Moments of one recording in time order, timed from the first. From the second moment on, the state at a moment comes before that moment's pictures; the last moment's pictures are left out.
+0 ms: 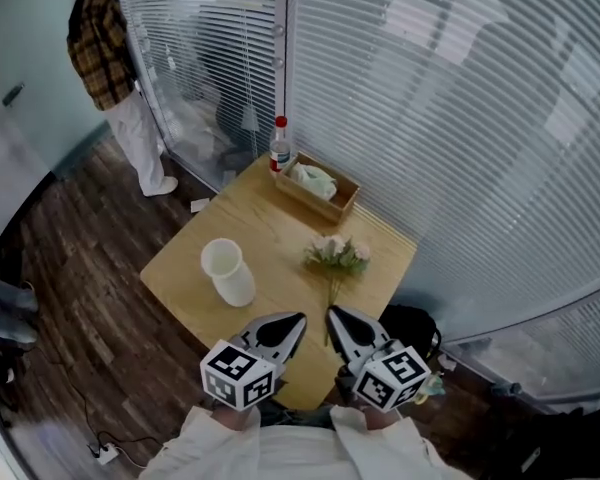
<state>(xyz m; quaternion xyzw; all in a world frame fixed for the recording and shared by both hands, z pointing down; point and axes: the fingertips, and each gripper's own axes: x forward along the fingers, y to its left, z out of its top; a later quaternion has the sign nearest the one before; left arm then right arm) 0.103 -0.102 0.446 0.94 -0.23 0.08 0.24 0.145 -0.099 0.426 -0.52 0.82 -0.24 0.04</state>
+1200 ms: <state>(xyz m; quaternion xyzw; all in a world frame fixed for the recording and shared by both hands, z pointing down) 0.123 -0.140 0.468 0.94 -0.16 0.10 0.30 0.169 -0.152 0.458 -0.56 0.78 -0.28 -0.01</state>
